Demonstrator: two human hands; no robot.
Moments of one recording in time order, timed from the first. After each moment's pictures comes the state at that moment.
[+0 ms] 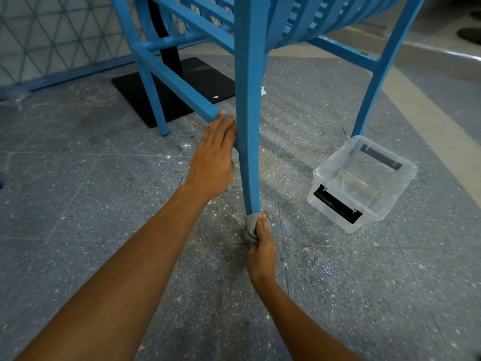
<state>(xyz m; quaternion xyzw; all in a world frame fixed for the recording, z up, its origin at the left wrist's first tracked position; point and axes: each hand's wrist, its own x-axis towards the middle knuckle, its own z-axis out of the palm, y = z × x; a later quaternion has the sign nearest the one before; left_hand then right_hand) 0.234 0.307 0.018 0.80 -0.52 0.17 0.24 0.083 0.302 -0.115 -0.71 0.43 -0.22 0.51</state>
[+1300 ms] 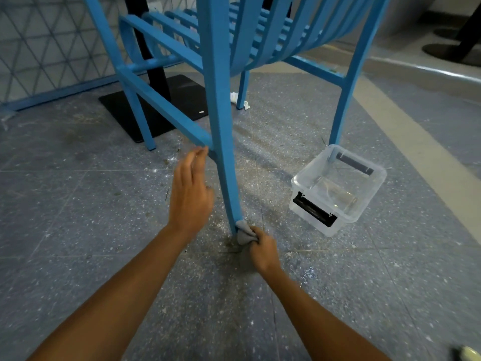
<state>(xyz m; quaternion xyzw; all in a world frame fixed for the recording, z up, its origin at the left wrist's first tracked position) 0.198 0.329 -0.002 0.82 -0.44 0.18 0.31 0.060 0.254 -0.095 -0.74 0.39 -0.15 0.52</state>
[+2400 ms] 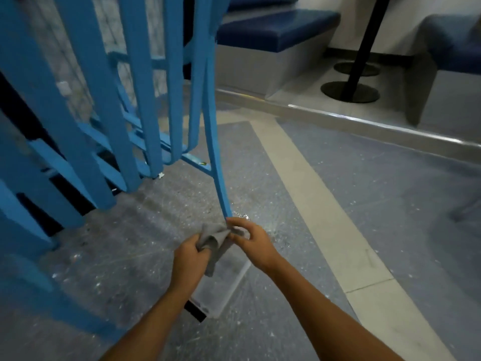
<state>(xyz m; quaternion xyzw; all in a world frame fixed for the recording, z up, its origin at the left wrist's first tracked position) 0.004 0.055 0.177 0.84 -0.27 -0.21 0.41 -0.095 -0.051 0.168 -0.74 0.32 -0.18 0.57</state>
